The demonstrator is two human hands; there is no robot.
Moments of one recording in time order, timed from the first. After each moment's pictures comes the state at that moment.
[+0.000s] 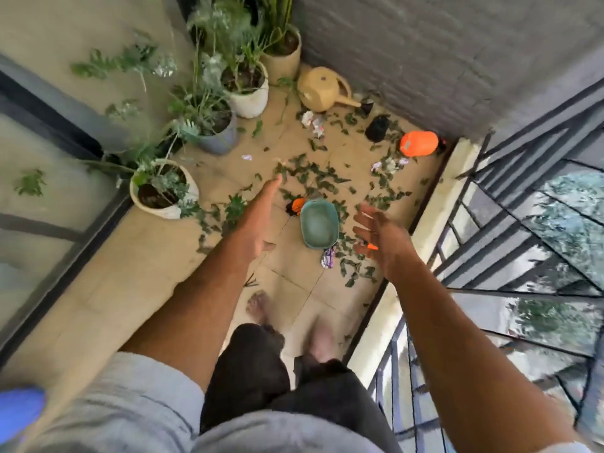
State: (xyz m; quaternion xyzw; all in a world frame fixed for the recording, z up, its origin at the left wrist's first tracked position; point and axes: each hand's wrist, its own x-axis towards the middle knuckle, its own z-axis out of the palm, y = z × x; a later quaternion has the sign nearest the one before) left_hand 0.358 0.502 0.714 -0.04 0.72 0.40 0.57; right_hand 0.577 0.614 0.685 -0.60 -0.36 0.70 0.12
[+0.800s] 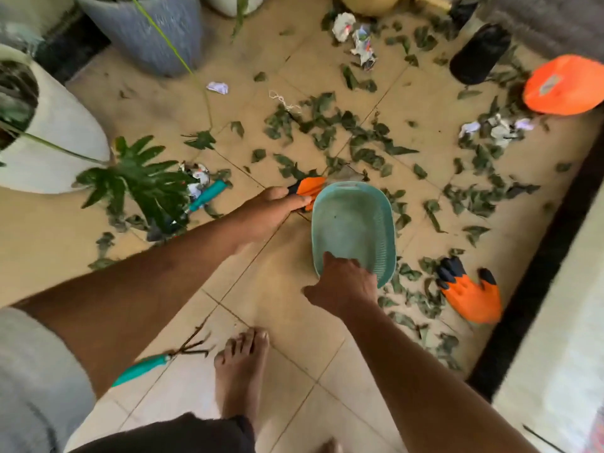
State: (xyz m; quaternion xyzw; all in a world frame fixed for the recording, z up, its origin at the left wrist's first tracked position) left_hand 0.416 0.423 -0.095 0.06 0.85 0.18 0.49; right_hand 0.472 0.674 0.071 -0.43 -0.83 0.22 -0.28
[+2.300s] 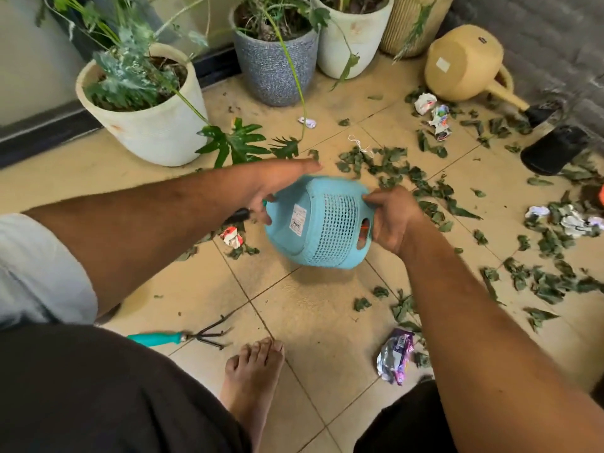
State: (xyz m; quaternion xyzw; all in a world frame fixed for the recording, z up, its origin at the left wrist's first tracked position) left_hand 0.413 0.433 -0.087 0.08 0.80 0.32 0.50; right_hand 0.370 0.737 0.088 -0.44 -0.48 0.76 0.03
